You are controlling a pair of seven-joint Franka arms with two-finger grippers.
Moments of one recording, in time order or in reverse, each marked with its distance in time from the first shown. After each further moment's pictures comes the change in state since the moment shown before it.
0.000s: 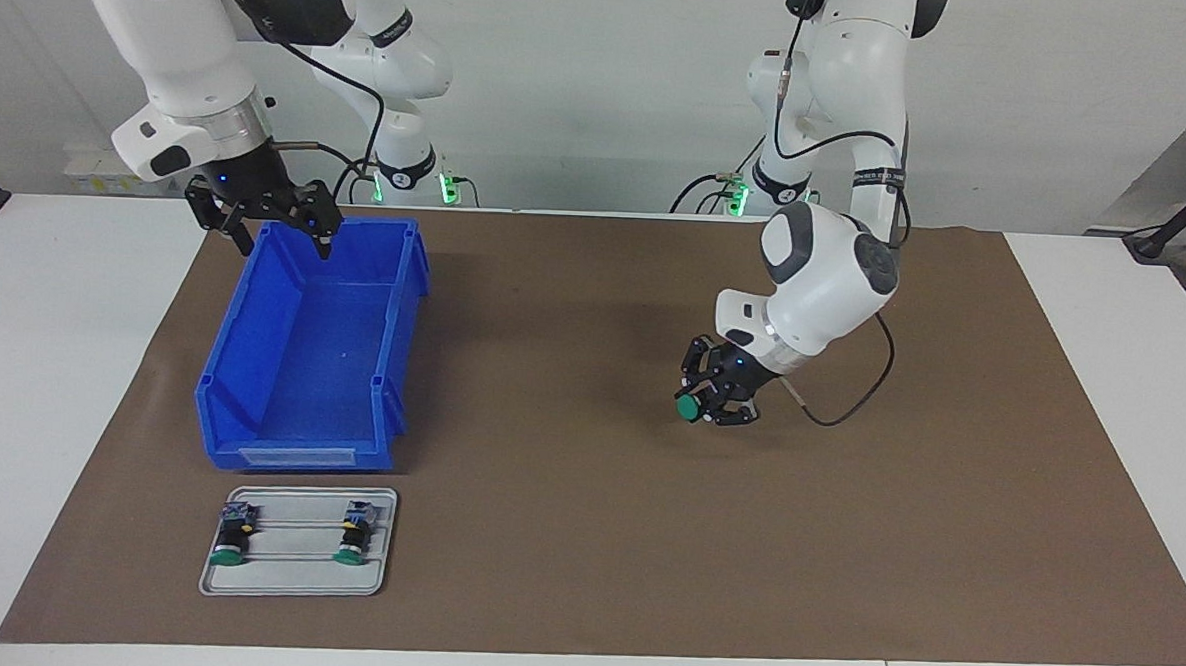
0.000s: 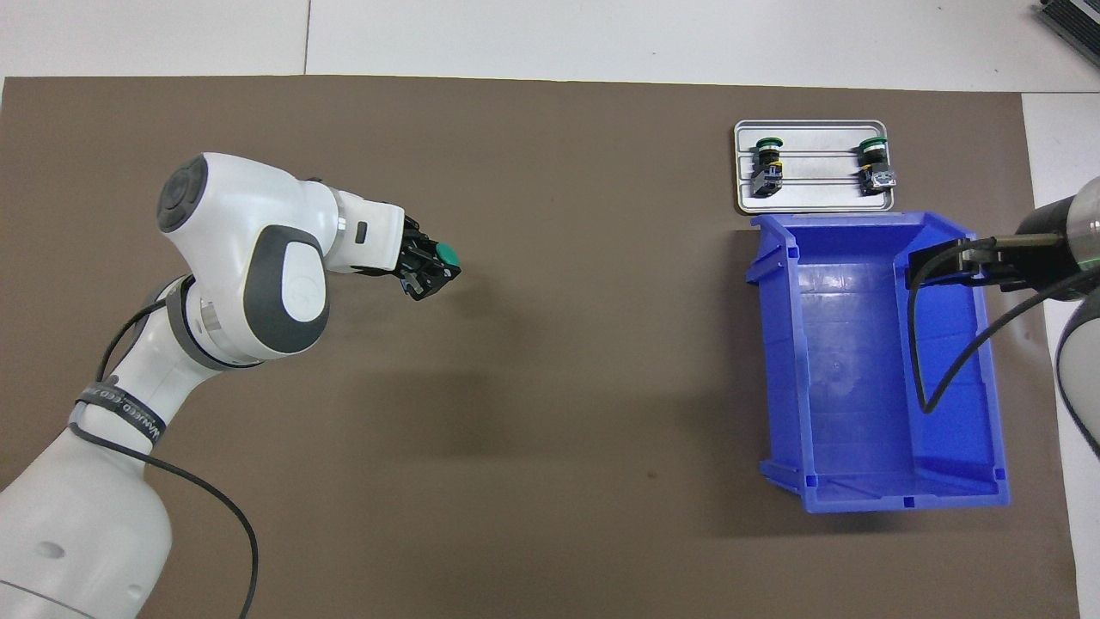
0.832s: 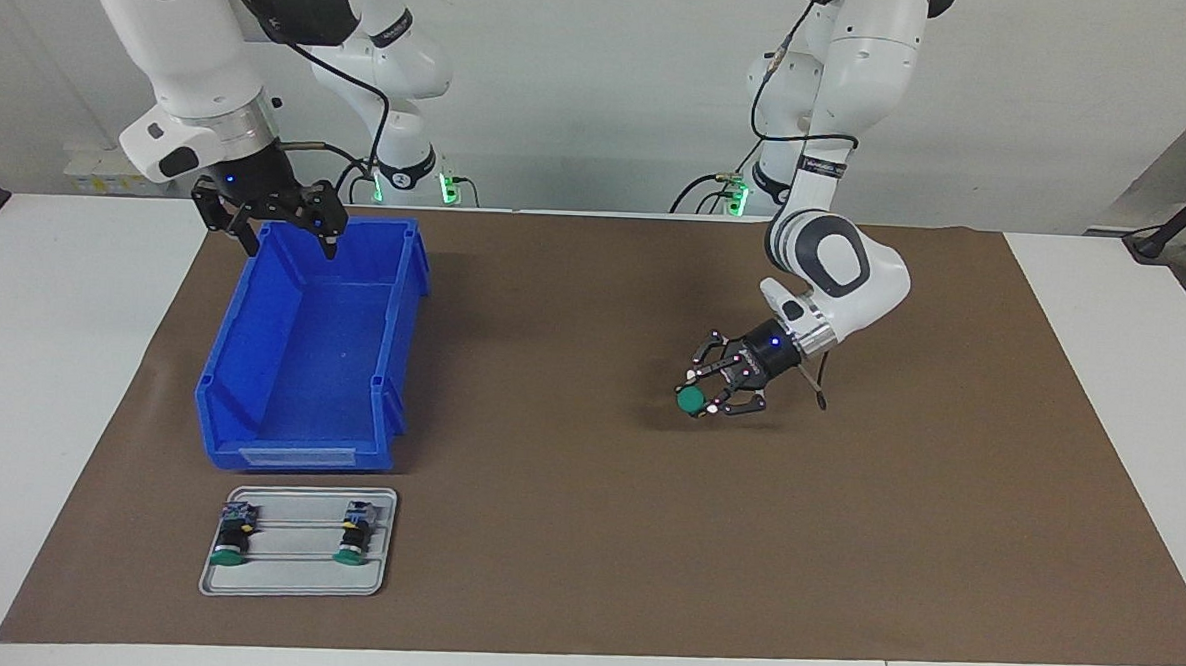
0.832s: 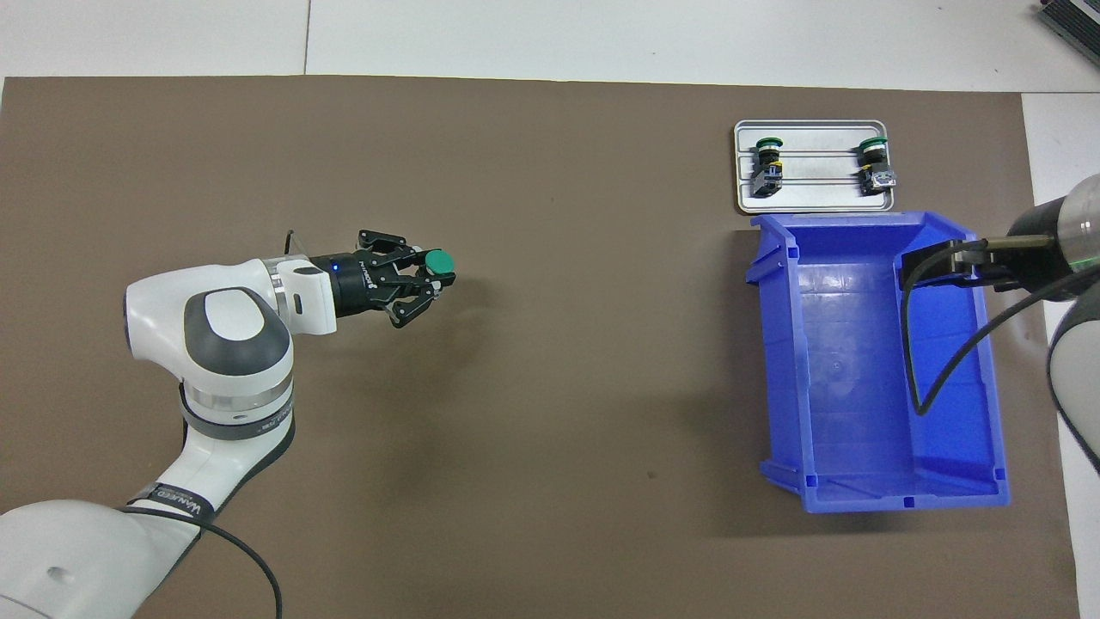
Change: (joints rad) left arm 0.044 -0.083 -0.016 -0.325 -1.048 0.055 1.001; right arm 0.002 0.000 0.007 -0.002 0.002 0.000 0.007
